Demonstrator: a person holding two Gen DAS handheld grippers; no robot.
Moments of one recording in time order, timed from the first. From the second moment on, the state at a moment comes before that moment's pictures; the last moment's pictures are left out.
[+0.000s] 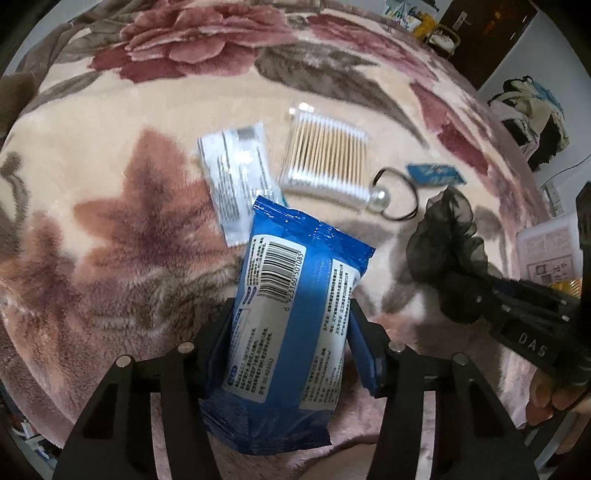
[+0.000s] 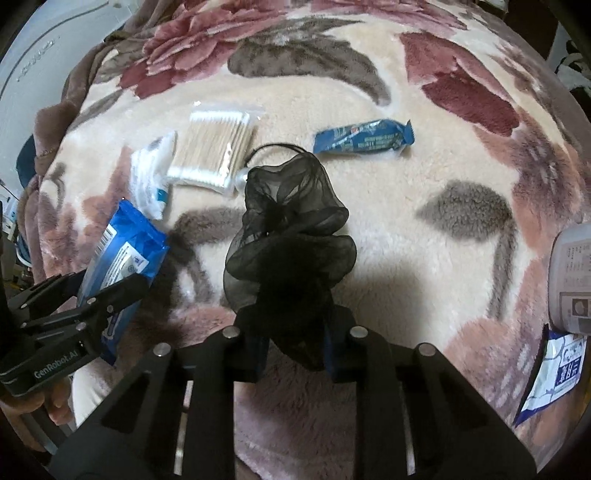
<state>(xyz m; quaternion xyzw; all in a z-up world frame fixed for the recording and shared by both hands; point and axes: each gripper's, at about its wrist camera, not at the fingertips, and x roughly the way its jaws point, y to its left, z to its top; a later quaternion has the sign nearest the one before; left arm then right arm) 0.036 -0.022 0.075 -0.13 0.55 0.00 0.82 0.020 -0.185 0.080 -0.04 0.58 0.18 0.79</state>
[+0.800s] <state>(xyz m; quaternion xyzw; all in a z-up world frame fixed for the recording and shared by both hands) 0.084 -0.107 0.165 -0.12 0.50 -0.03 0.86 0.013 -0.265 0.172 0.00 0.52 0.13 0.85</state>
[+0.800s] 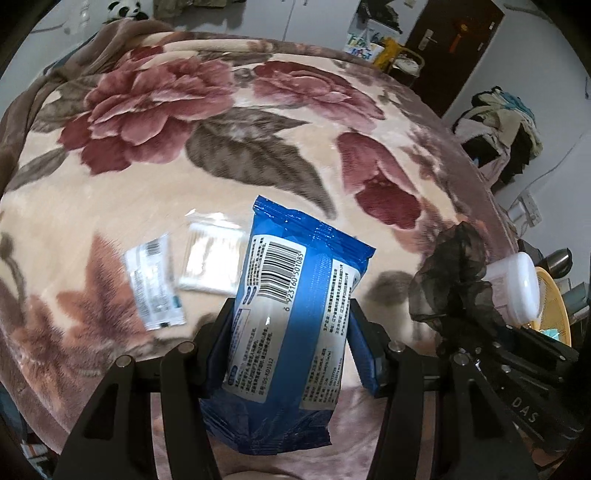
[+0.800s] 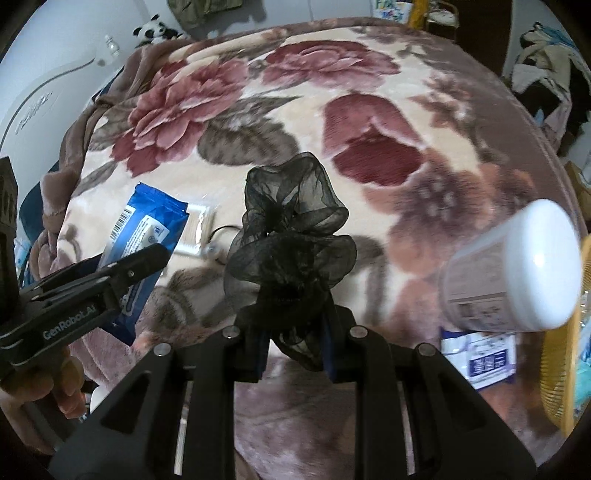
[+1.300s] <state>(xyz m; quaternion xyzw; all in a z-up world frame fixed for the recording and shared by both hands) 0.103 -0.173 0.179 -0.09 0.50 -0.07 0.86 0.010 -0.323 0.202 0.03 0.49 0.10 0.86</state>
